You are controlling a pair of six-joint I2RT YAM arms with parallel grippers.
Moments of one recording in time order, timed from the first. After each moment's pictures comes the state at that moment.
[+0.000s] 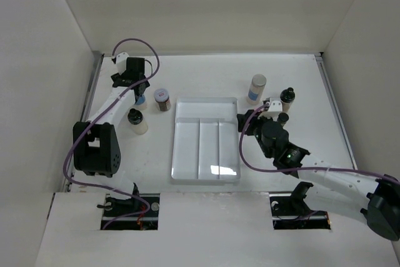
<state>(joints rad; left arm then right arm) -0.12 1.66 1.27 -0.34 -0.52 -0.52 0.82 0.98 0.49 0.30 0.57 0.42</state>
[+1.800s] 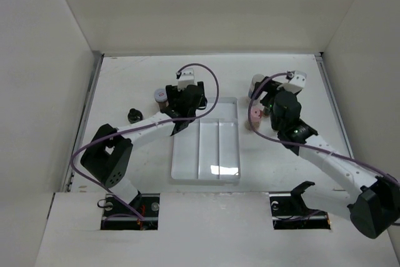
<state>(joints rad) -0.70 1.61 1.01 0.09 -0.70 -0.42 0.55 1.07 0.73 0.23 0.62 0.43</state>
